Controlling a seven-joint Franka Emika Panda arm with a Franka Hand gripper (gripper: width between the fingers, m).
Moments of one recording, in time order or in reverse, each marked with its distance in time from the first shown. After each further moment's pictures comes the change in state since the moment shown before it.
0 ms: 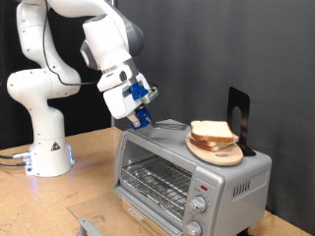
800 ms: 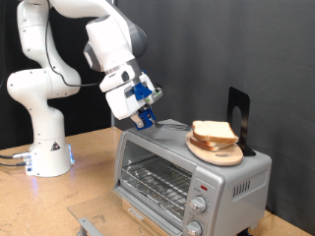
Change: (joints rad) arm 0.001 0.034 0.009 0.027 0.018 0.044 0.024
